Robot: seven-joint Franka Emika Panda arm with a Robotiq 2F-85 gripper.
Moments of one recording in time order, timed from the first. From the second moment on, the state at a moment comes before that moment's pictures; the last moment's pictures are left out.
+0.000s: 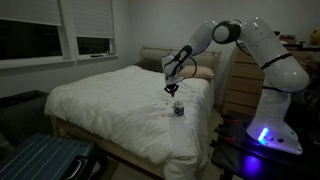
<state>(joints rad) 0.07 0.71 -0.29 -1.71 -0.03 2.31 0.63</state>
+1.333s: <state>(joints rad) 0.06 0.64 -0.20 -1.78 -0.07 2.04 0.60</state>
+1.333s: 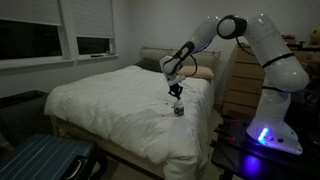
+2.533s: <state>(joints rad) 0.03 0.70 -0.18 -1.73 -0.06 2.04 0.55</state>
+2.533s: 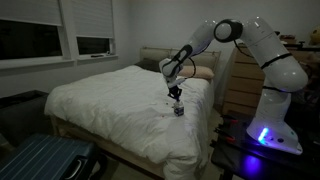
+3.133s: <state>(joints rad) 0.02 0.74 -0.17 -1.69 -0.06 2.04 0.55</state>
